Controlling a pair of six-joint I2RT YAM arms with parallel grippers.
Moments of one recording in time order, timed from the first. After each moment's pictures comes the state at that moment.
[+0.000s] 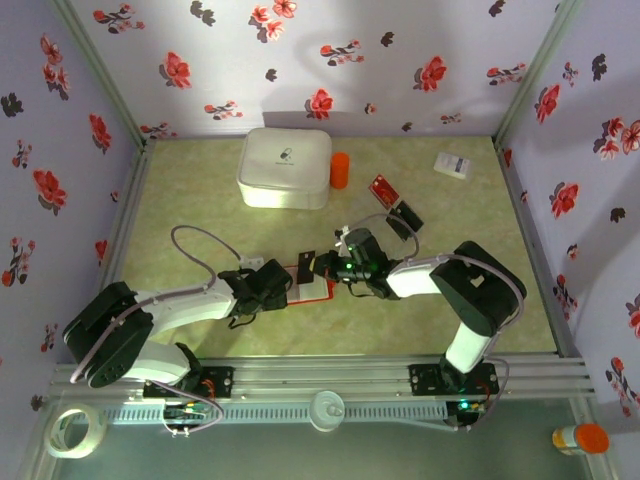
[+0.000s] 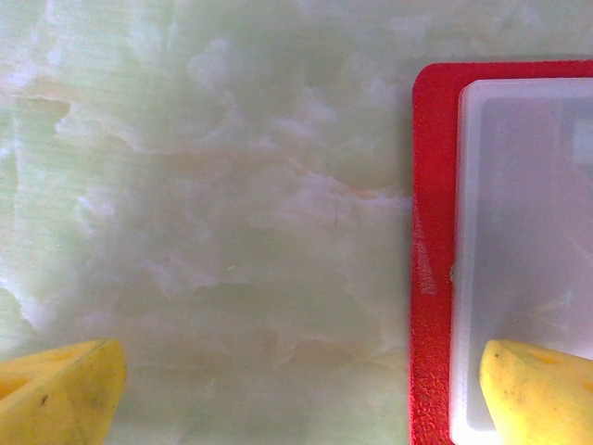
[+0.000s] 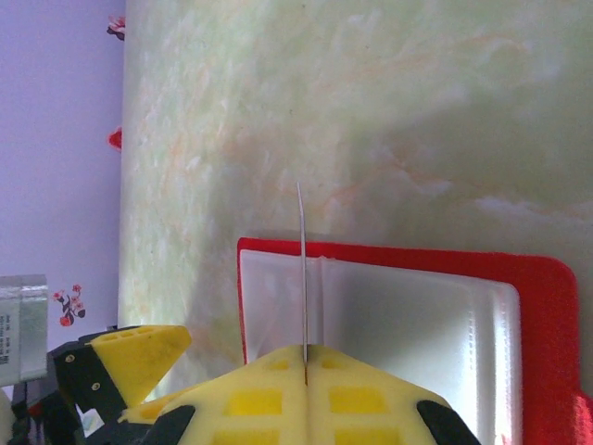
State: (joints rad) left arm -0.91 1.37 0.61 -0.53 -0.39 -0.93; right arm 0.75 1.72 0.64 0.49 -0.40 0.99
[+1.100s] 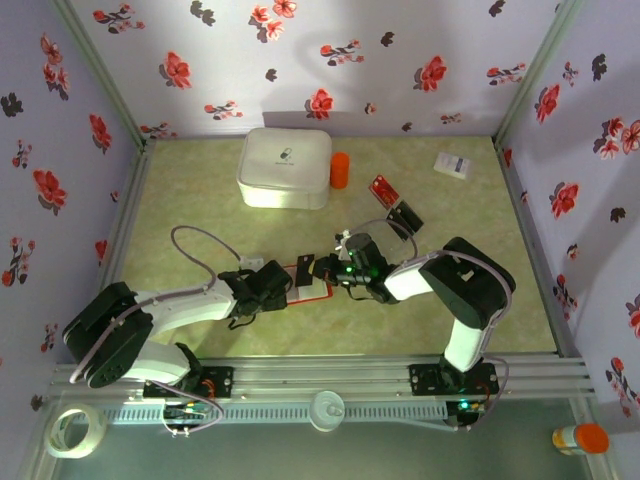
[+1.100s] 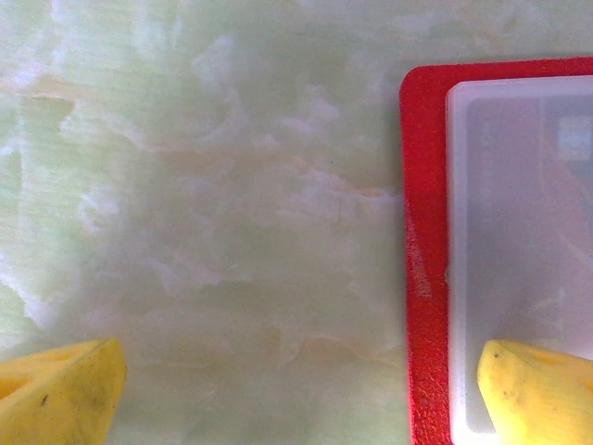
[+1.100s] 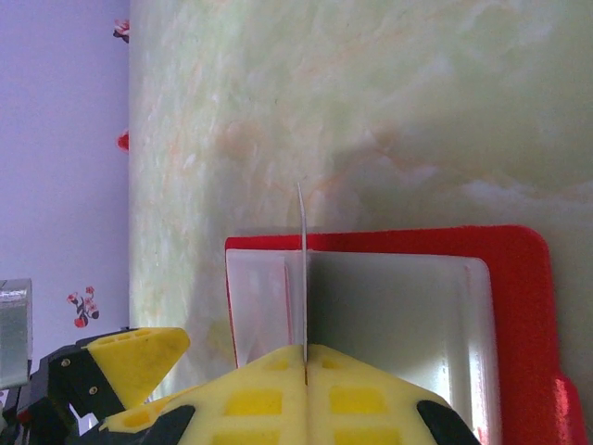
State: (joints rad) left arm -0.91 1.37 0.61 -0.53 -0.39 -0.94; right arm 0.75 1.78 0.60 0.63 -0.42 1.04
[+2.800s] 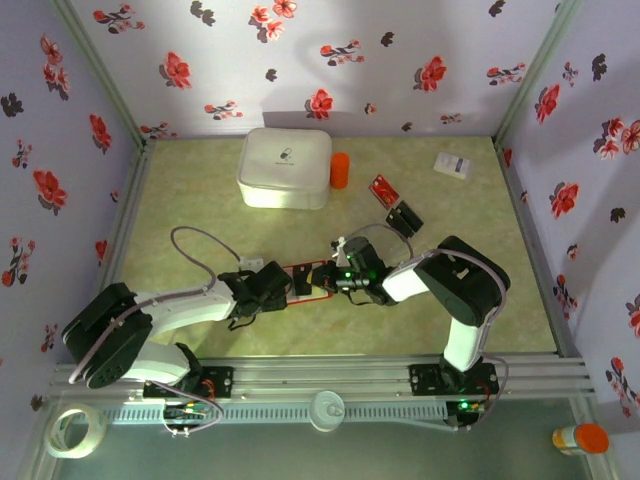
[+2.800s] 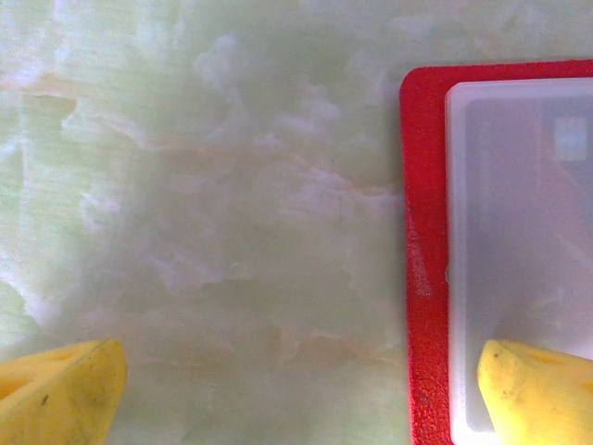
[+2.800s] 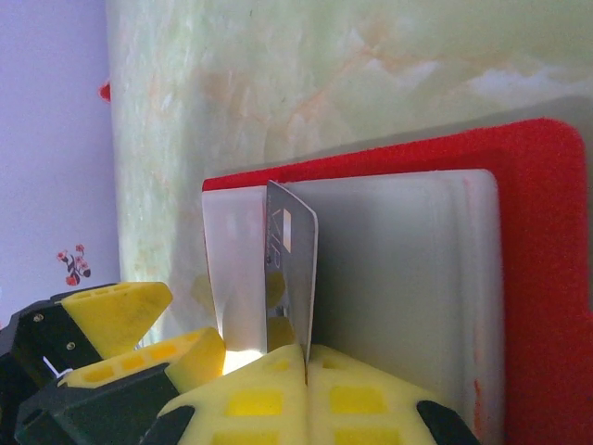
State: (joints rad) left arm -0.92 1.37 0.60 -0.52 -0.40 -0.95; right arm 0.76 1.81 0.60 0.59 -0.50 1.01
